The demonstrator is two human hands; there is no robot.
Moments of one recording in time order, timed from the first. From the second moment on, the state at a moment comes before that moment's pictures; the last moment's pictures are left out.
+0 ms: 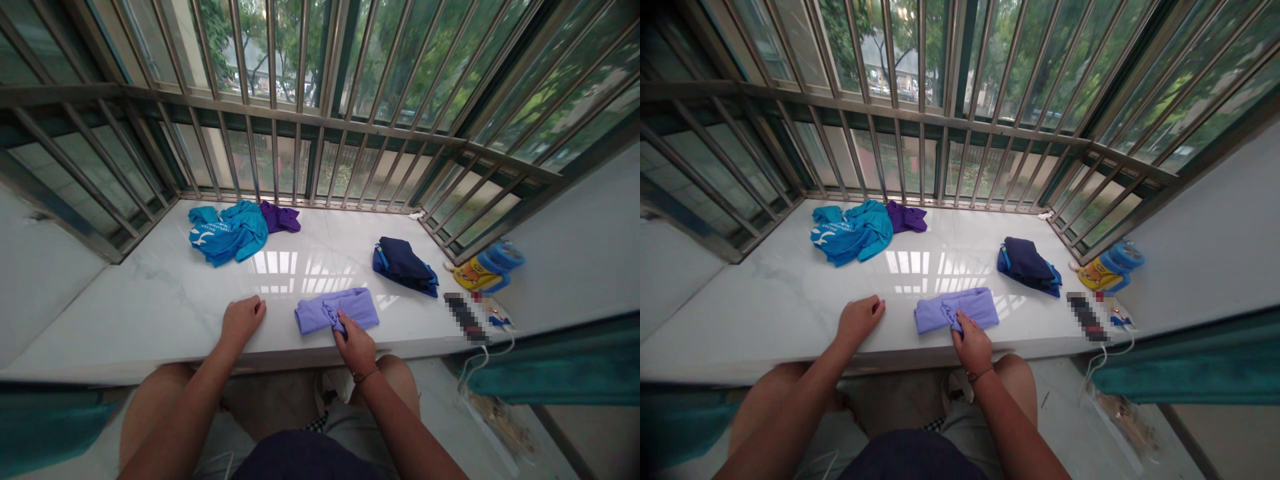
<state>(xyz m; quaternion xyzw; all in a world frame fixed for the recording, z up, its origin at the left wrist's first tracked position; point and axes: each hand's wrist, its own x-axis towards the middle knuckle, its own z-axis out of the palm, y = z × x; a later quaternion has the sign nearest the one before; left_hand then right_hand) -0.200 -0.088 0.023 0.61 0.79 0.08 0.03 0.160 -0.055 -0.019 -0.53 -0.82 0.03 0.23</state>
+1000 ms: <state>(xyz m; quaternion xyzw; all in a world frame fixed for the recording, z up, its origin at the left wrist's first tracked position) -0.200 -0.088 0.023 0.61 0.79 0.08 0.03 0.160 -0.055 -0.020 -0.52 -0.82 0.03 0.24</state>
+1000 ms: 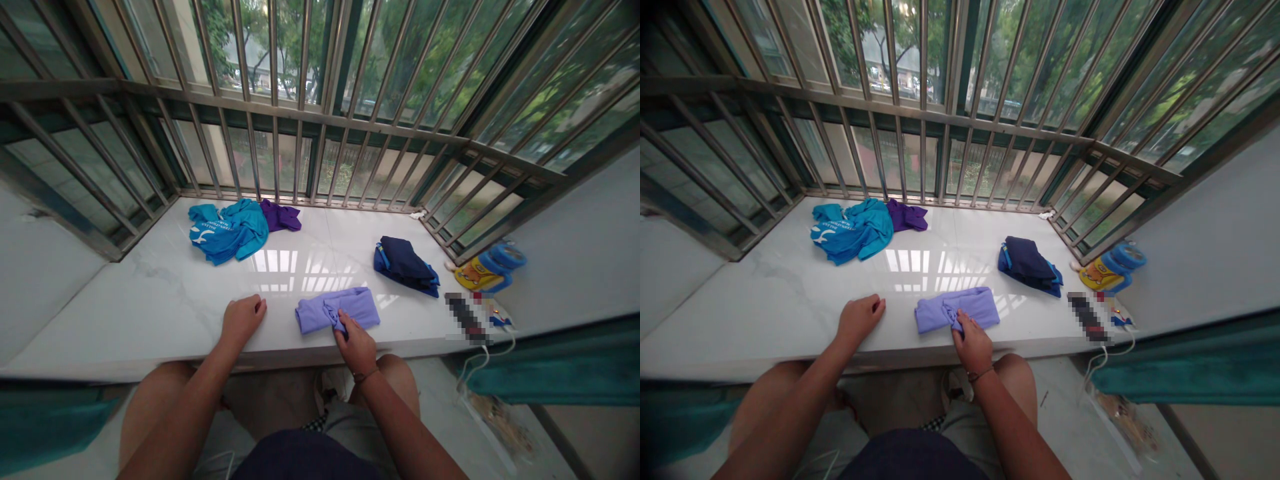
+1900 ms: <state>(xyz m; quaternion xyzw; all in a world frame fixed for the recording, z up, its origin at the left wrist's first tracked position) -0.198 -0.088 0.029 0.60 0.79 0.07 0.05 0.158 -0.056 -0.016 -0.53 -0.81 0.04 0.24</state>
